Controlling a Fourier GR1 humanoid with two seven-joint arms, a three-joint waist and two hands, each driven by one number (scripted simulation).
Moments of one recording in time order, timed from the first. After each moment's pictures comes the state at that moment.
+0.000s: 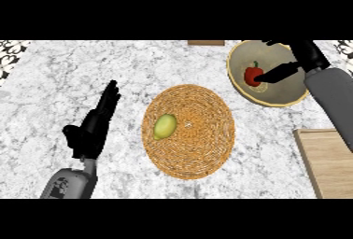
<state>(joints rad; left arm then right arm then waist) -0.17 0.14 -0.18 -1.51 0.05 0.18 0.05 -0.98 -0.52 0.34 -0.50 0.04 -0.05 -0.29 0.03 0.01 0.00</state>
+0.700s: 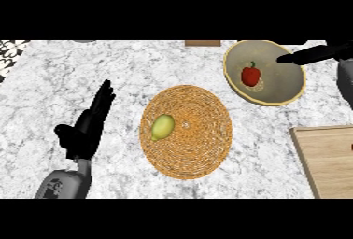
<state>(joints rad) -0.16 0.15 -0.15 -1.52 0.04 0.16 0.07 -1.00 -0.58 0.08 -0.46 -0.14 0.08 -0.37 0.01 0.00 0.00</state>
